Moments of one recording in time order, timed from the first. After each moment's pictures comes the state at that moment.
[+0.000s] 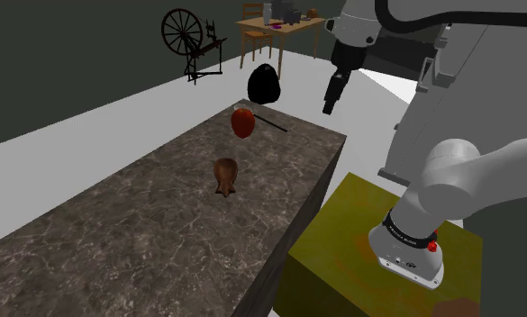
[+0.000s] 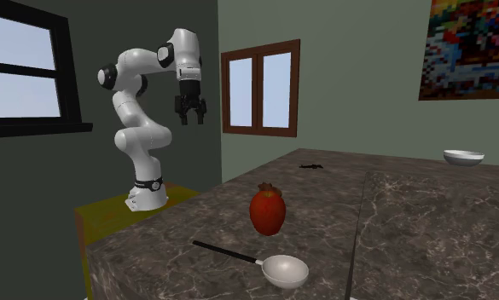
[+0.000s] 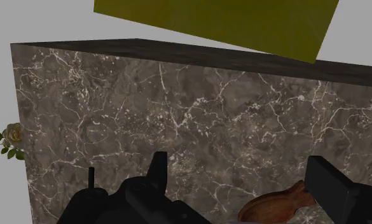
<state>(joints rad) 0.01 -0.81 0.06 -2.45 0.03 1.70 -0.16</state>
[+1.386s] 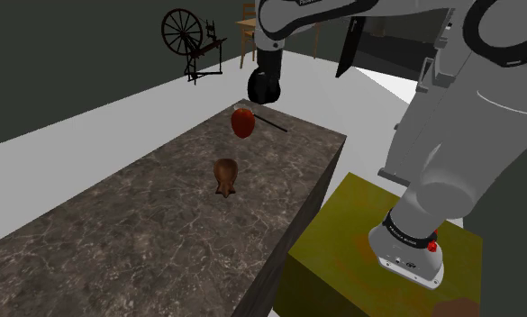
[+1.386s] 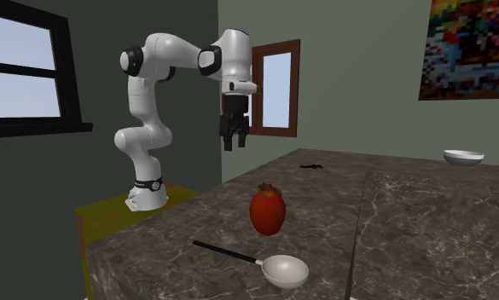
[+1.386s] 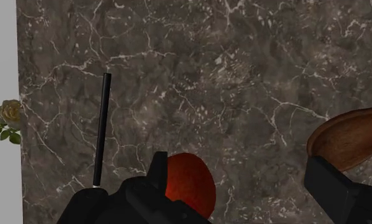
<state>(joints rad) -0.03 0.01 0.05 -1.88 -0.04 1.88 -0.21</state>
